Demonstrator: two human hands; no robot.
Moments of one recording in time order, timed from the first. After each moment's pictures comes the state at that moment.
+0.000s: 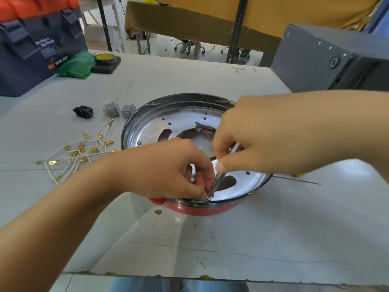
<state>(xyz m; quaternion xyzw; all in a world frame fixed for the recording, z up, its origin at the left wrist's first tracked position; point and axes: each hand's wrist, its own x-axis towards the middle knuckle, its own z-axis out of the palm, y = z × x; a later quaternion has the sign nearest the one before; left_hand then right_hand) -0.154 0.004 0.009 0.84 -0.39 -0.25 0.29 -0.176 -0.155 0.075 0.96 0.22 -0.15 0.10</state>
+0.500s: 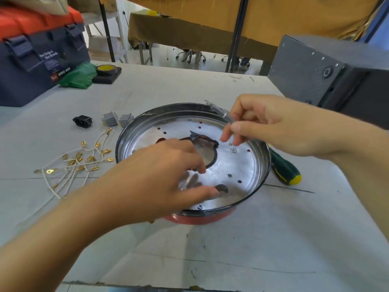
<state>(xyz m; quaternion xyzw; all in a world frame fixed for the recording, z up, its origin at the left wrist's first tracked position) -0.171 0.004 0.006 0.91 -0.39 0.02 0.17 -0.163 -0.217 0.055 0.92 0.16 -0.10 -0.34</state>
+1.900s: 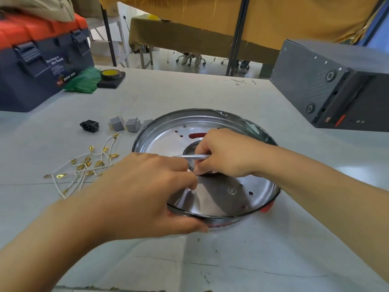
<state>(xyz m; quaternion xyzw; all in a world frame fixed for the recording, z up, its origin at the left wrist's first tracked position) -0.178 0.034 0.008 0.88 -0.46 0.08 0.08 -0.139 -0.146 0.017 0.96 0.16 -0.12 -0.19</state>
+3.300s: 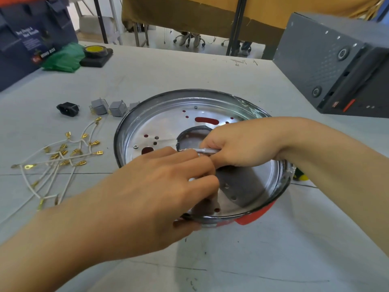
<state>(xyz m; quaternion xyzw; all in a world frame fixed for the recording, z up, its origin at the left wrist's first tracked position) -0.176 0.007 -0.010 0.85 -0.52 0.07 0.04 -0.132 -0.172 0.020 0.93 0.20 -0.29 -0.15</state>
